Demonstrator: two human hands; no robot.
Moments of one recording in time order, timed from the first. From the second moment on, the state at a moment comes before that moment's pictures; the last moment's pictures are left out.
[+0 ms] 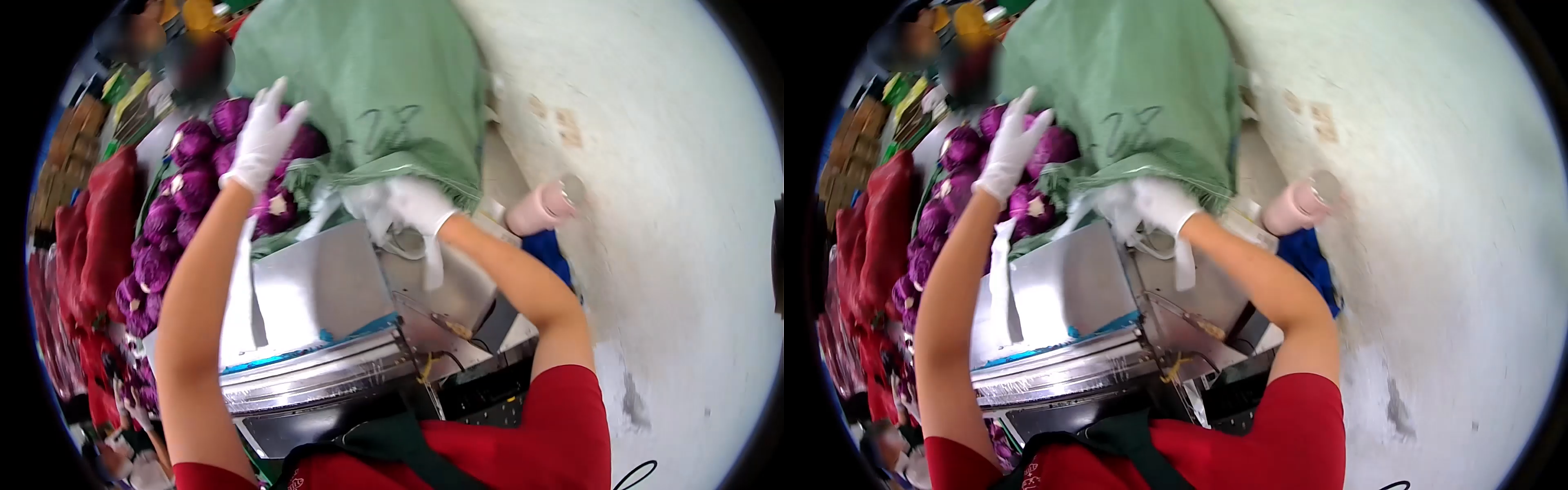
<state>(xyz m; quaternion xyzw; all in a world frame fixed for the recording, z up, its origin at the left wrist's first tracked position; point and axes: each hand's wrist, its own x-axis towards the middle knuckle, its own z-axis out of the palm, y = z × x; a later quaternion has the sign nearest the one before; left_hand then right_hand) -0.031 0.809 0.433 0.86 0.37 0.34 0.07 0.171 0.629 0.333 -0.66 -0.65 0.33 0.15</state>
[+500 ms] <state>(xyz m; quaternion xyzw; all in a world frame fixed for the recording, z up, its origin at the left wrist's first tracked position) -0.288 0.575 0.519 0.76 0.44 0.27 0.40 0.174 0.533 0.428 -0.69 -0.64 0.09 0.32</state>
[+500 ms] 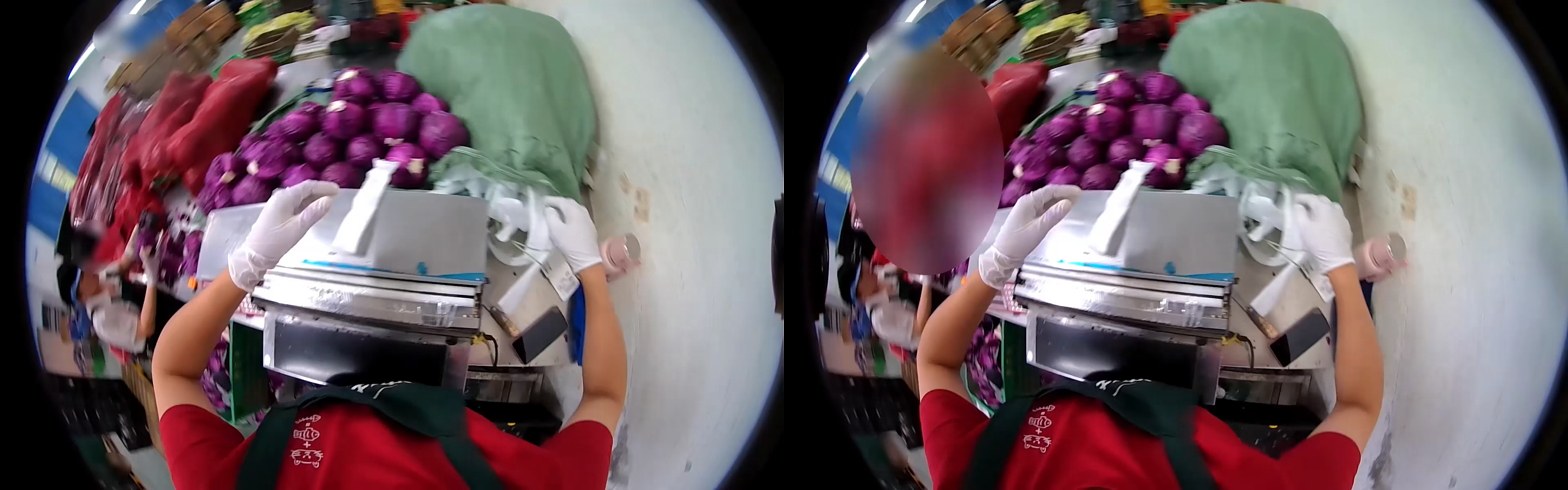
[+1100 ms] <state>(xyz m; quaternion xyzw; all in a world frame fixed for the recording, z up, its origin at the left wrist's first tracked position) -0.524 0.351 0.440 0.43 0.58 0.52 0.45 -0.107 0.629 0.402 -0.26 -0.96 -0.10 0.04</state>
